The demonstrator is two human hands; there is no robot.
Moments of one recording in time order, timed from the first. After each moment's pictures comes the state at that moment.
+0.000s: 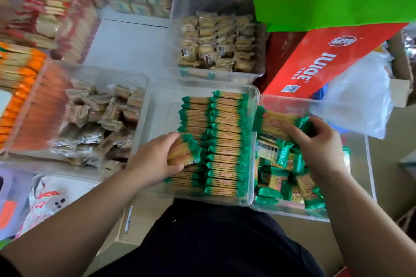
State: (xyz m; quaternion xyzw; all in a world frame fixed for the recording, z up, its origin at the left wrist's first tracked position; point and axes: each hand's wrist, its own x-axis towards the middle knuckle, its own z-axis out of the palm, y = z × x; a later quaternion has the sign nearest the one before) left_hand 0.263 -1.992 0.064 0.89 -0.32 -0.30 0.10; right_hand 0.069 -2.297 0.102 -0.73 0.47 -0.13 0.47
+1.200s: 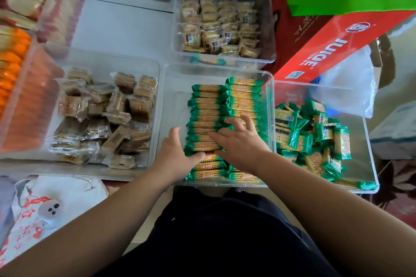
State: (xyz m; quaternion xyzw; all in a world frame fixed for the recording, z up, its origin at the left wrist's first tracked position) left_hand 0.259 -1.969 0.042 0.85 -0.12 -0.43 0.29; right_hand 0.159 -2.148 0.064 -0.97 0.04 0.24 0.02
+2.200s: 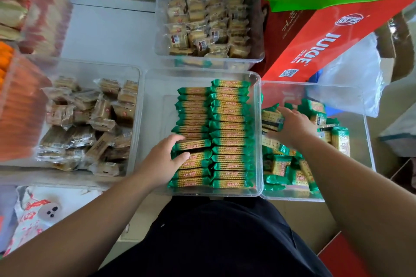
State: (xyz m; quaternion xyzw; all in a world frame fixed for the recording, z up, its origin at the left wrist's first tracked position) left_hand 0.261 -1.985 0.029 0.84 -0.22 -0.44 0.25; right_hand 0.104 -2.310 0.037 -0.87 0.42 0.24 0.12
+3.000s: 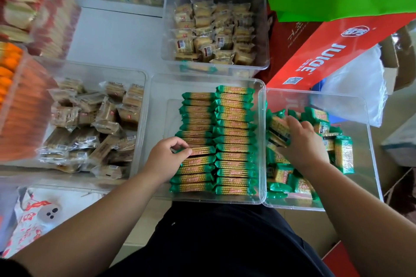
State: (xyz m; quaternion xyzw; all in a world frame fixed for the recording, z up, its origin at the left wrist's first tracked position) left_hand 0.264 -1.998 0.025 0.85 -0.13 -0.39 0.34; right_hand 0.083 -2.285 0.054 -0.89 0.41 0.15 0.12
